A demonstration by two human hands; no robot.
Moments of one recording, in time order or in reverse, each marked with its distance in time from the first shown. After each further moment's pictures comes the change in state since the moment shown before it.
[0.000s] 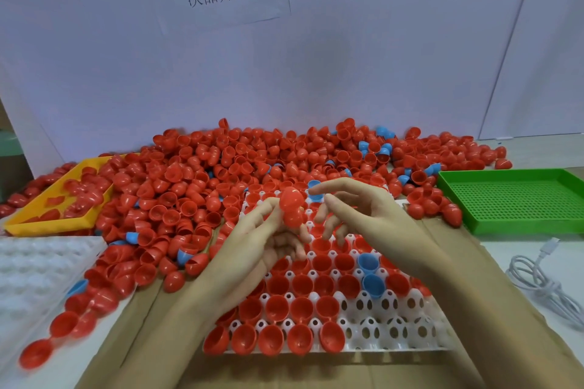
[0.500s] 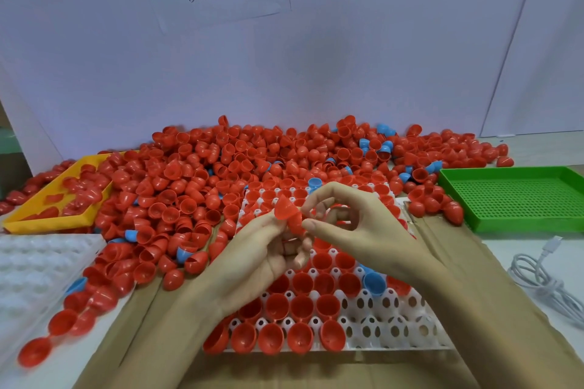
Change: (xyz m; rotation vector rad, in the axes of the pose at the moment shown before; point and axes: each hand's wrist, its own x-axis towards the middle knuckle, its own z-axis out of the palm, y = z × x) left_hand 0.007 -0.012 -0.001 -0.163 -0.095 -0.104; right_hand 0.000 0.010 0.014 -0.166 0.009 -0.114
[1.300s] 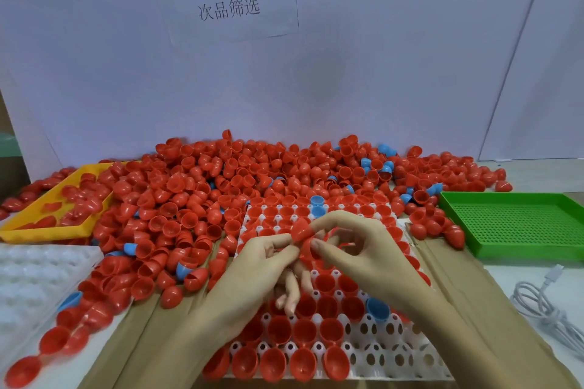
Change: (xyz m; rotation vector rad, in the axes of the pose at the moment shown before) left_hand -0.010 0.005 0.004 0.272 0.035 0.032; right_hand 0.000 0.015 0.004 -0.071 0.053 -0.056
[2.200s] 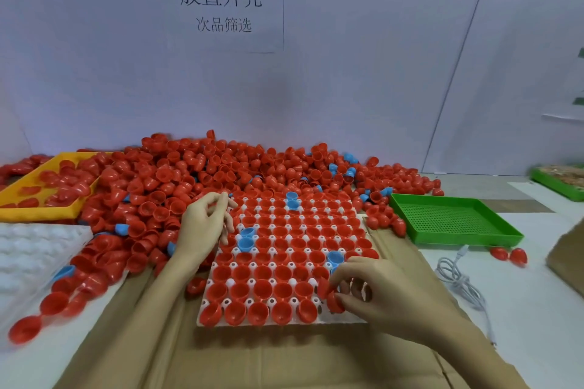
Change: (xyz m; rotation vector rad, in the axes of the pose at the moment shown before) left_hand 0.006 -0.009 -0.064 0.385 0.589 0.245; right_hand -0.095 -0.059 -0.030 -0.691 -0.301 0.194
